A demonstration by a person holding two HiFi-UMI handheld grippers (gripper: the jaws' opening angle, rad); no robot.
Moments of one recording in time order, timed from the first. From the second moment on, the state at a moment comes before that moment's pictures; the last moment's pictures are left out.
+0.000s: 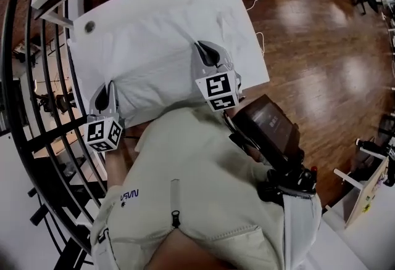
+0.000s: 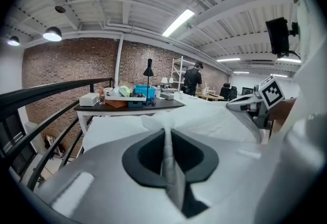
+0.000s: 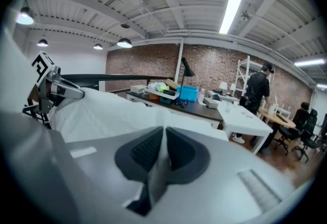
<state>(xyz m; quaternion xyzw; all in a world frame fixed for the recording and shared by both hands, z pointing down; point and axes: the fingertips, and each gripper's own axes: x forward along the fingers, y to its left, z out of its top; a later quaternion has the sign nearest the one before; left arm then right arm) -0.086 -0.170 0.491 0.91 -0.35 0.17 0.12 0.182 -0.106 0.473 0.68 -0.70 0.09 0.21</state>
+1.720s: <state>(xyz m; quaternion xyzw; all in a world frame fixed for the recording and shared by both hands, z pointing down) 0.017 -0.137 0.508 0.95 -0.22 0.16 0.14 0.239 -0.099 0.564 0.72 -0.61 0.13 0.30</state>
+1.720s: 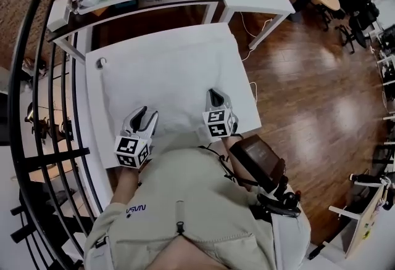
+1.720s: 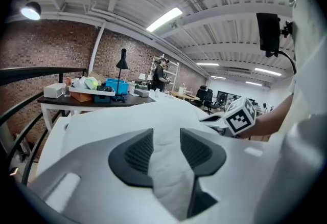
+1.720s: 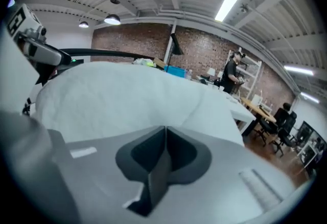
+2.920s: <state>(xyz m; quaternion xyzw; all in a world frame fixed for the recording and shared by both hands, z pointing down) 0.055 -0.151 0.578 0.96 -0.19 0.17 0.09 0.258 -0.088 0.573 0.72 -0.61 0.15 0.28</state>
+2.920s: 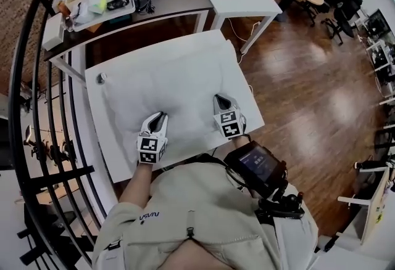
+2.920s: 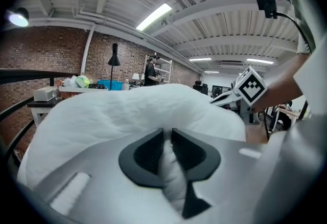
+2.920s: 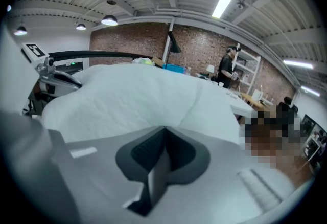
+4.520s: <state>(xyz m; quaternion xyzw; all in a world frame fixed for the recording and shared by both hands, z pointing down) 0.067 -0.136 0.462 0.94 -0.33 0.11 0.06 0.244 -0.071 0.518 0.70 -0.65 0.18 0.24</state>
